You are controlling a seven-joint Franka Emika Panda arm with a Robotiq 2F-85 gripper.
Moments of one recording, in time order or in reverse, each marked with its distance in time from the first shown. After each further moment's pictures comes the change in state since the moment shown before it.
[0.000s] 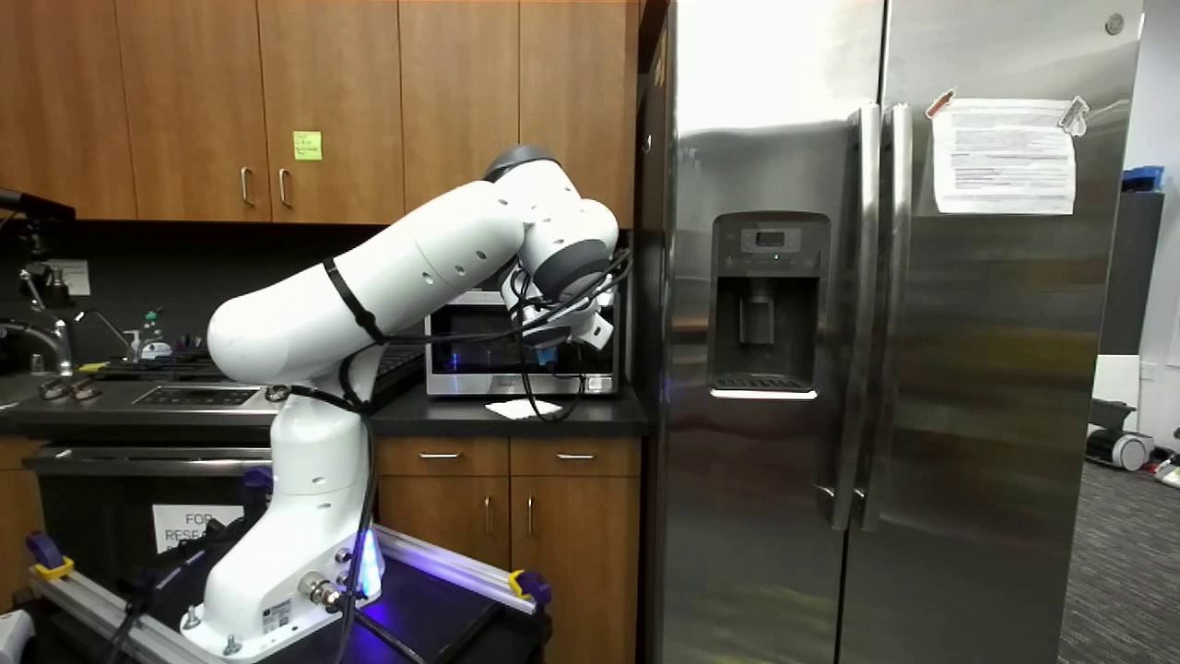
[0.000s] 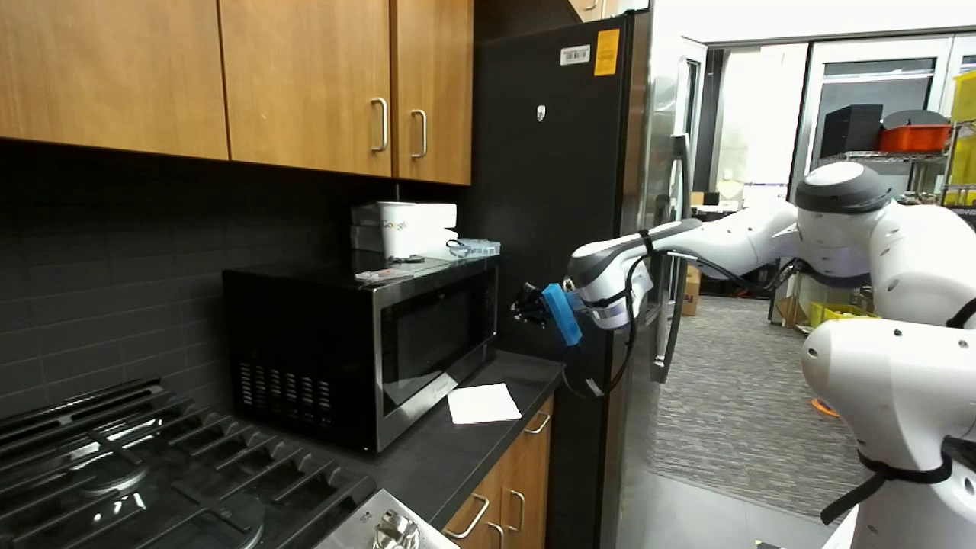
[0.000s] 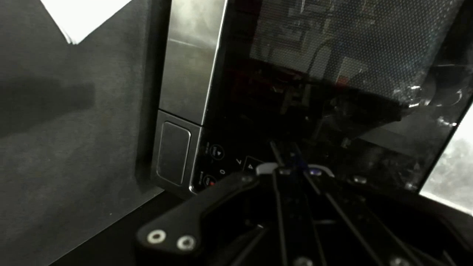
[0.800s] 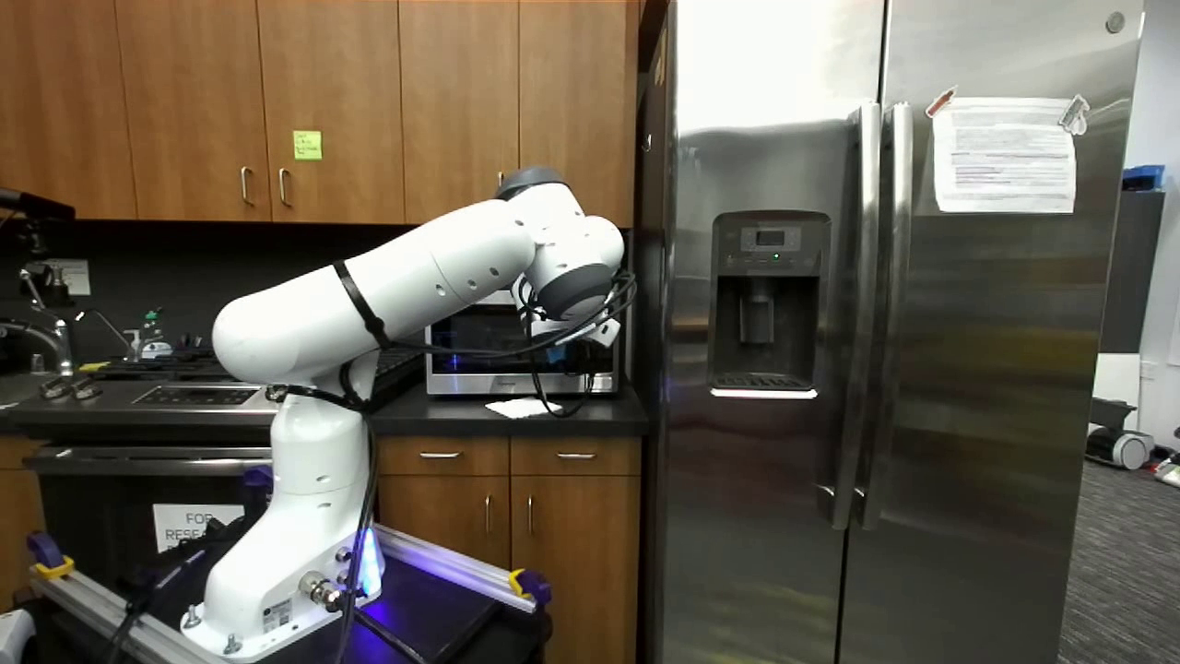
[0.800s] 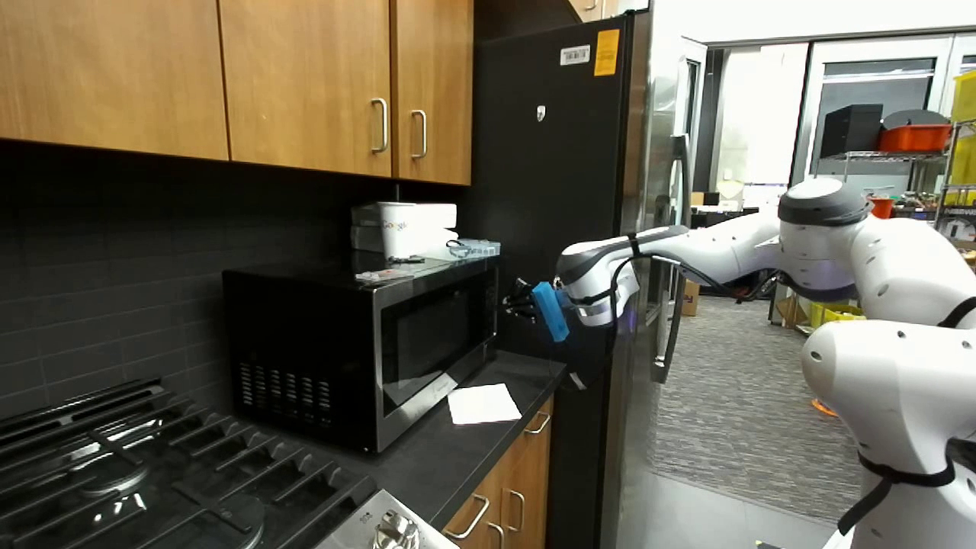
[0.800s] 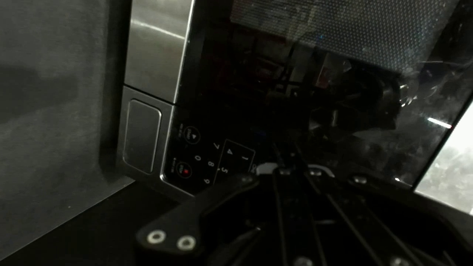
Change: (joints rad) arm 0.080 -0.081 -0.013 0.131 -0.020 -0.001 -0.062
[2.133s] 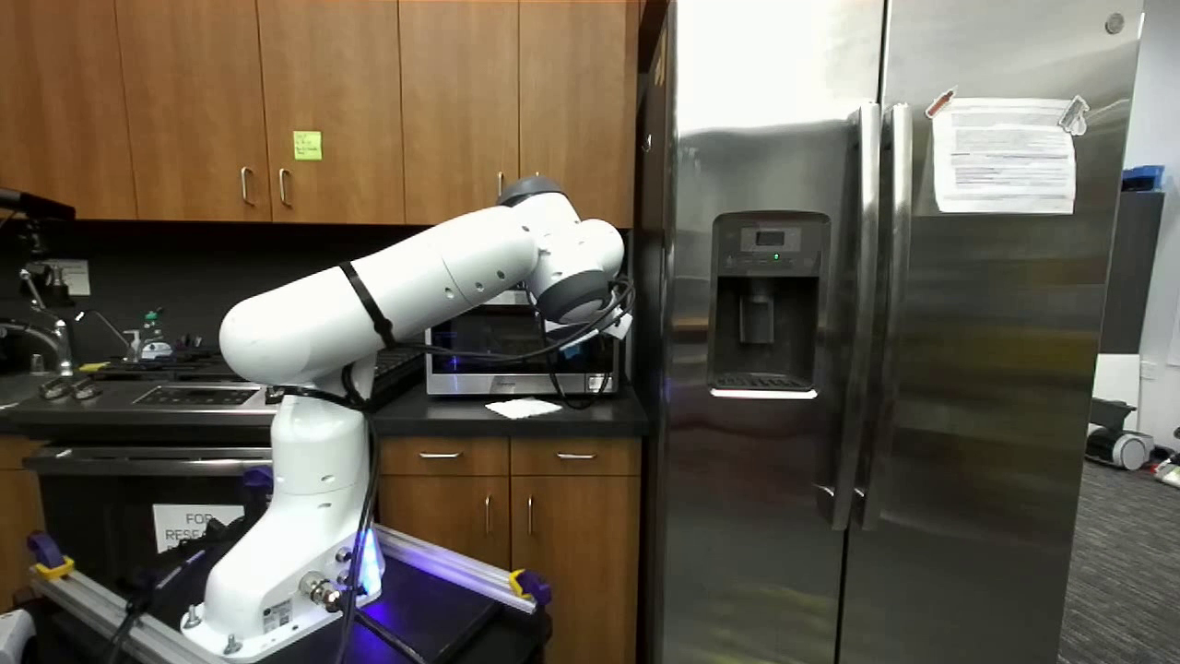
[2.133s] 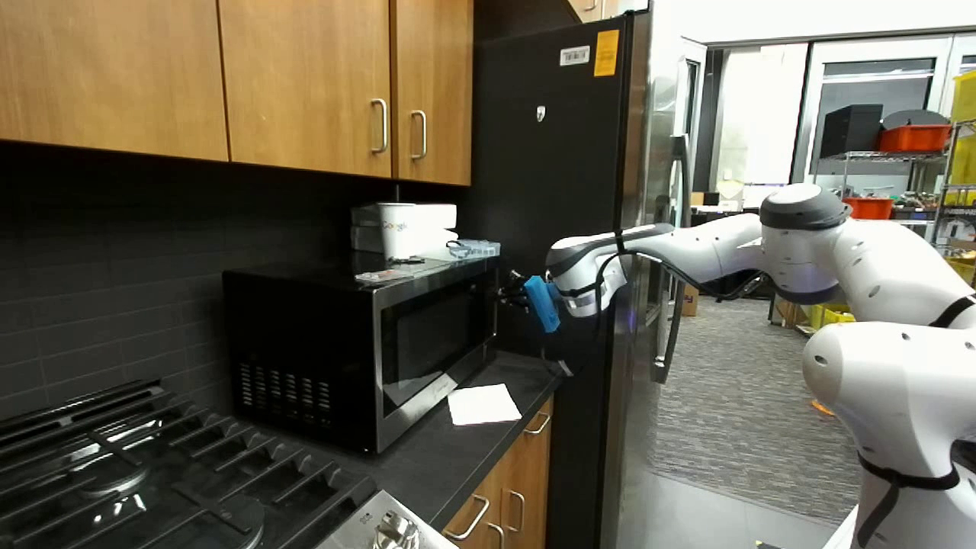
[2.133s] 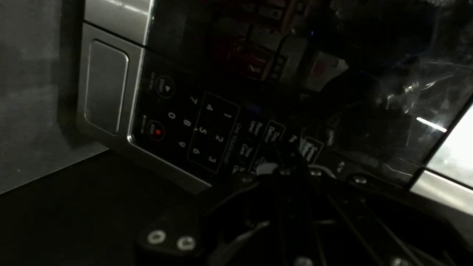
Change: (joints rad) arm 0.089 -0.014 -0.034 0.175 0.000 -0.055 -0.046
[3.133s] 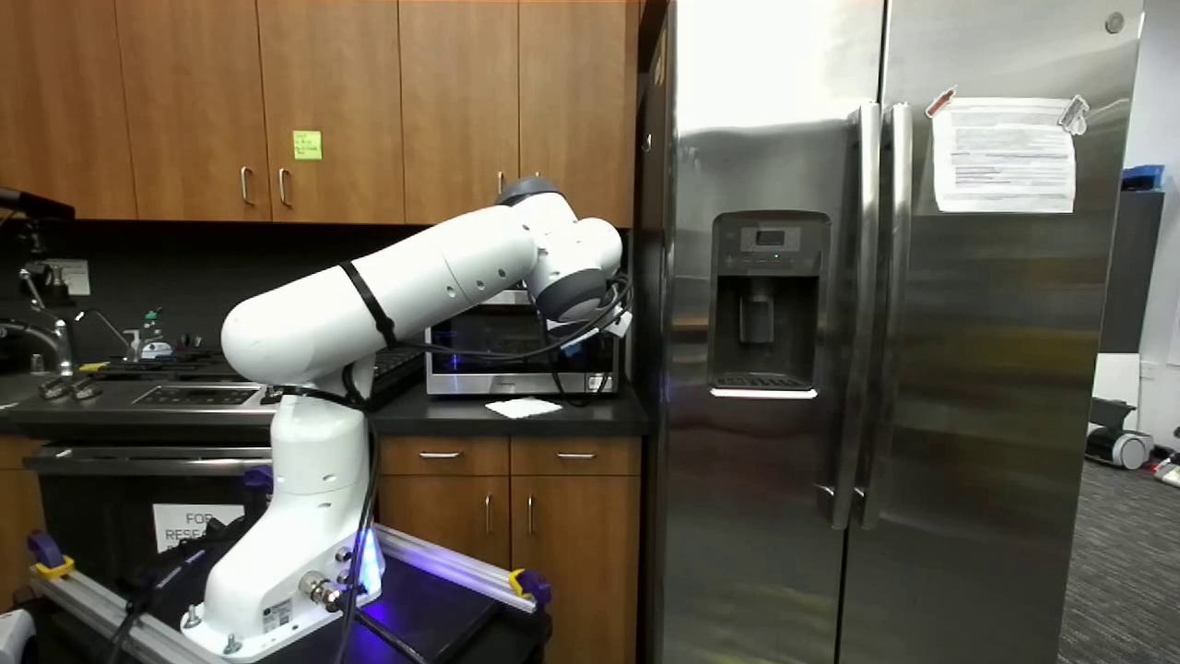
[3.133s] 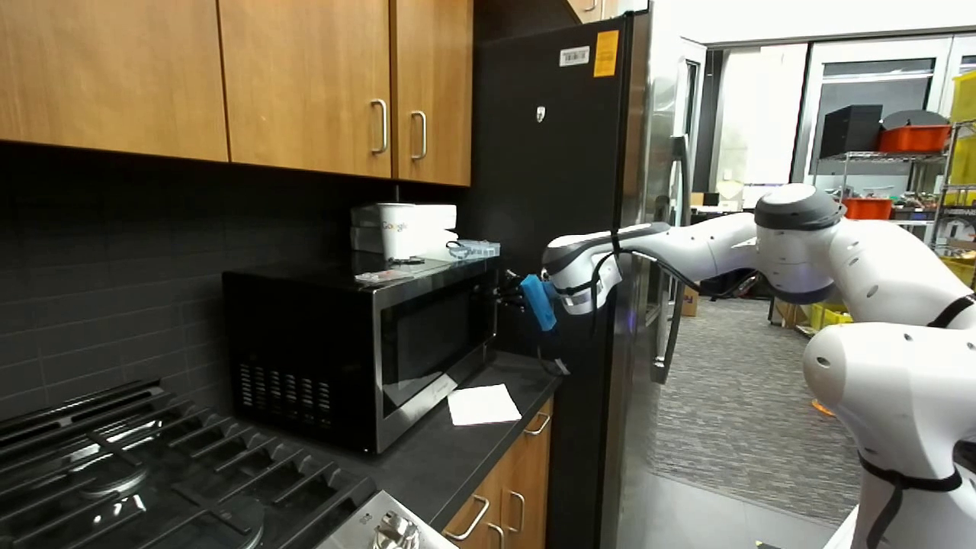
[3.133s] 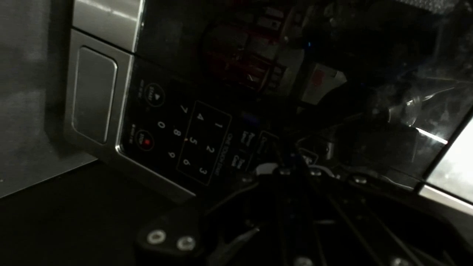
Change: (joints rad) arm 0.031 0.004 -0.013 0.045 0.004 -0.057 0.001
